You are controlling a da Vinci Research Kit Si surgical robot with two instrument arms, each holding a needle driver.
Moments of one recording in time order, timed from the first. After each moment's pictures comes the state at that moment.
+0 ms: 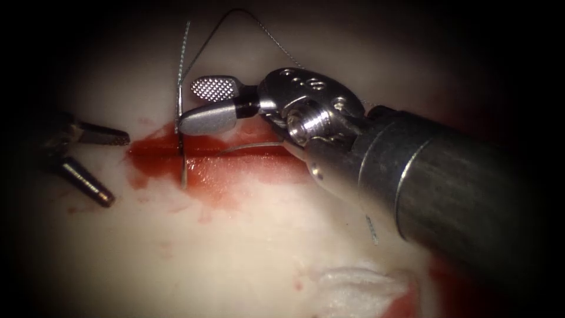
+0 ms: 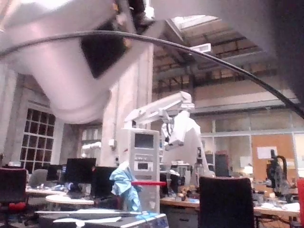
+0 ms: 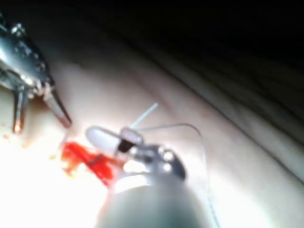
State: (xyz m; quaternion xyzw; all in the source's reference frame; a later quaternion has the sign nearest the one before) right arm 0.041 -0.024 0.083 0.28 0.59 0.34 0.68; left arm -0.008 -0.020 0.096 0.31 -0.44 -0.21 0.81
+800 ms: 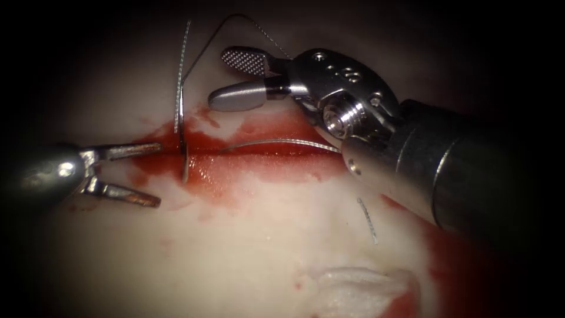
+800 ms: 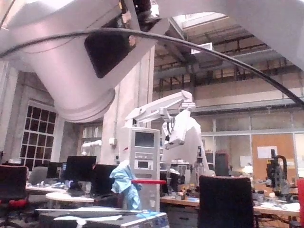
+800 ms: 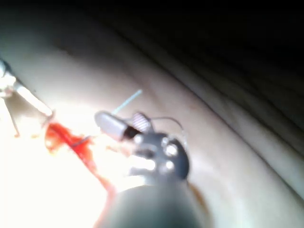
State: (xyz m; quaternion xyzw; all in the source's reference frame) right arm 0.038 -0.023 0.083 0.12 0.64 0.14 0.74; left arm -0.012 -0.021 0.095 0.07 -0.52 -0.05 0.85
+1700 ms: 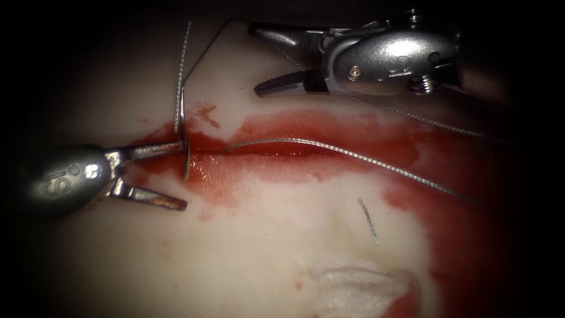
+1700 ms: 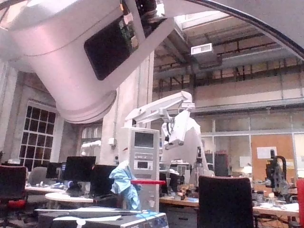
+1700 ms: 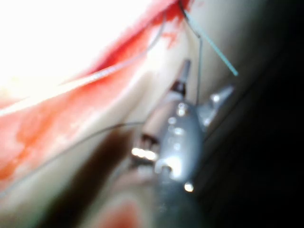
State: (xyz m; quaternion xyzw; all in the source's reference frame) right arm 0.035 -0.022 0.084 -0.16 0.63 -0.24 0.72; left arm -0.015 -0.021 0.096 0.08 -0.54 -0.06 0.84
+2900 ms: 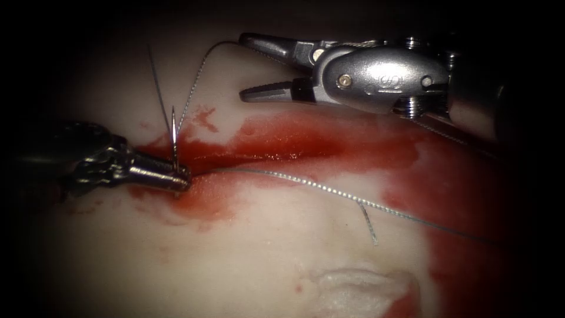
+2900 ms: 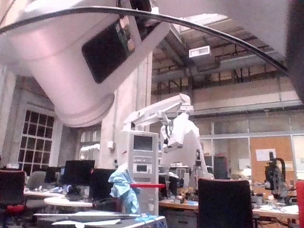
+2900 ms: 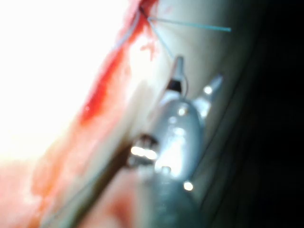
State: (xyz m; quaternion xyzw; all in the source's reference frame) right arm 0.037 -0.023 0.083 -0.10 0.64 -0.15 0.75; left arm -0.014 -0.020 0.095 0.43 -0.45 -0.45 0.64
